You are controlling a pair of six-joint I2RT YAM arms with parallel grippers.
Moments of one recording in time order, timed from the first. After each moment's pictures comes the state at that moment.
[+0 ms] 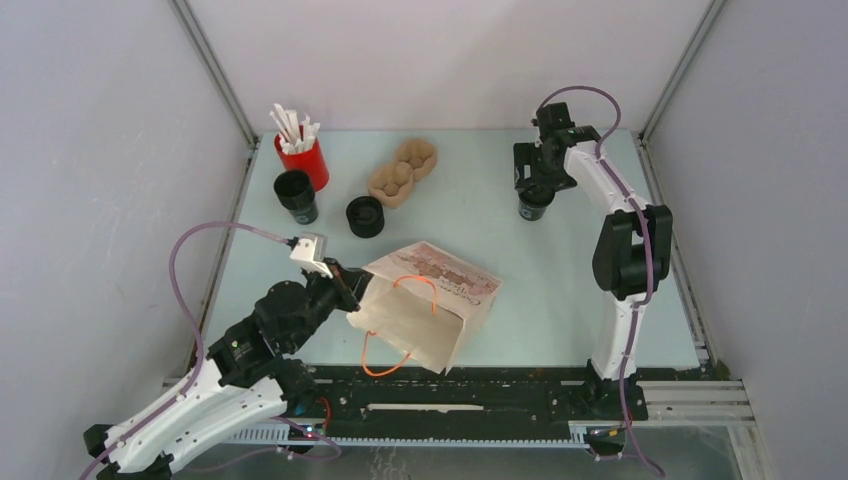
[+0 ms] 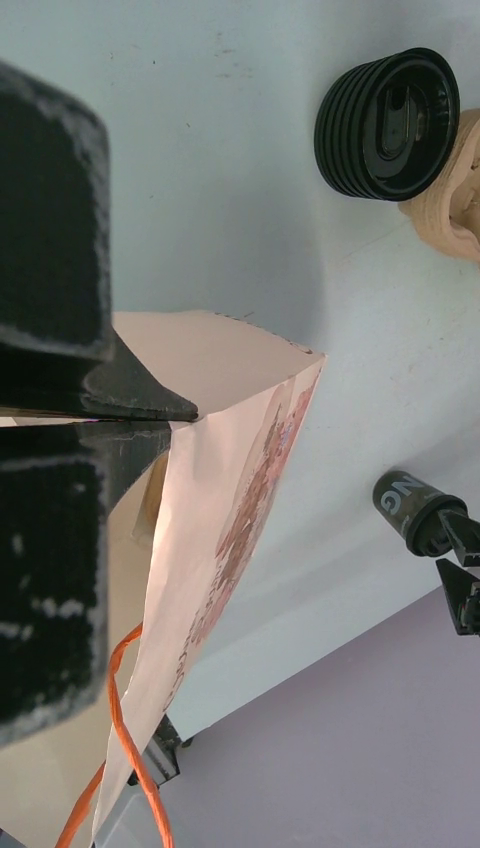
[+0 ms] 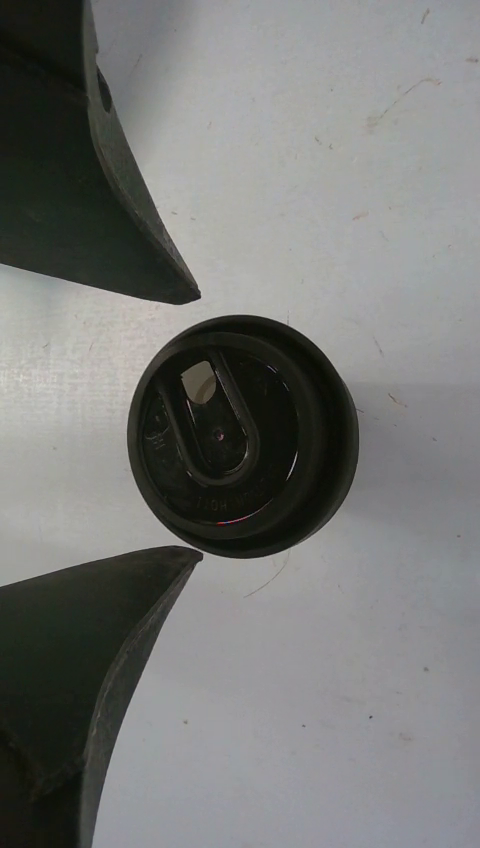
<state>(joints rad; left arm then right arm) -0.90 0.44 0.61 -0.38 -0.37 -0.54 0.18 2.03 1.85 -0.86 0.07 0.14</state>
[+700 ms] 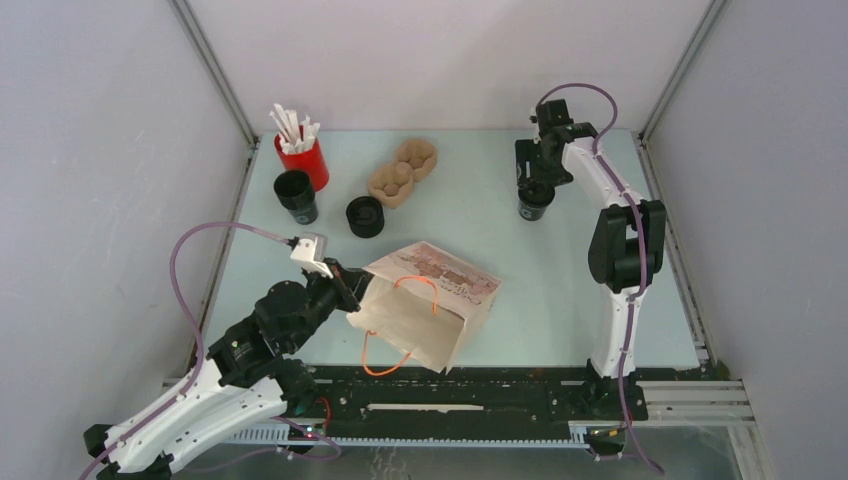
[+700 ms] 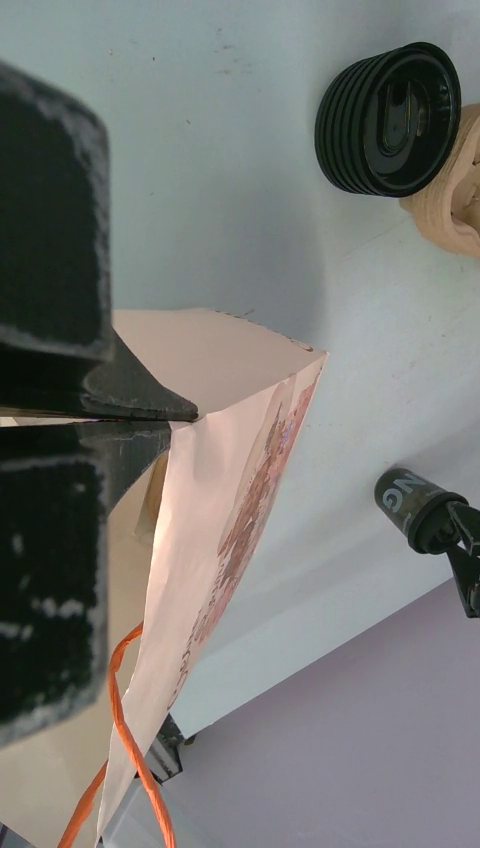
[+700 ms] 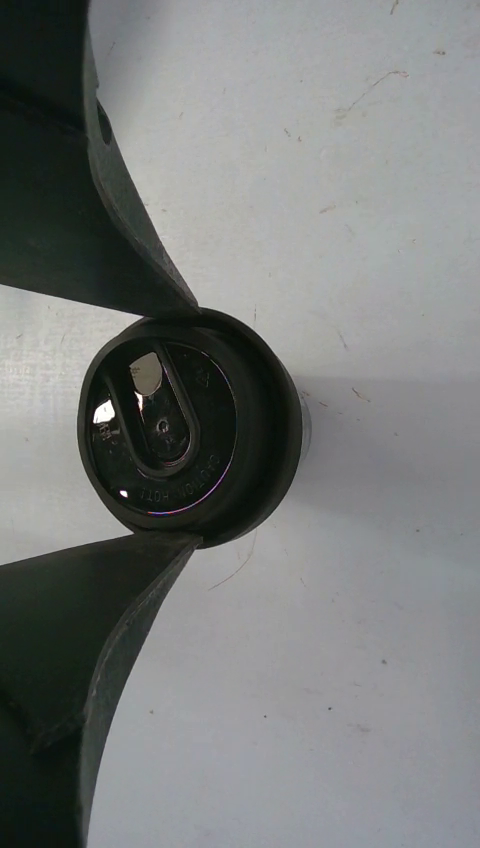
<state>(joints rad) -0.90 0.44 0.61 -0.38 -0.36 -0.54 0.17 2.11 1.93 -0.86 0.06 0.11</state>
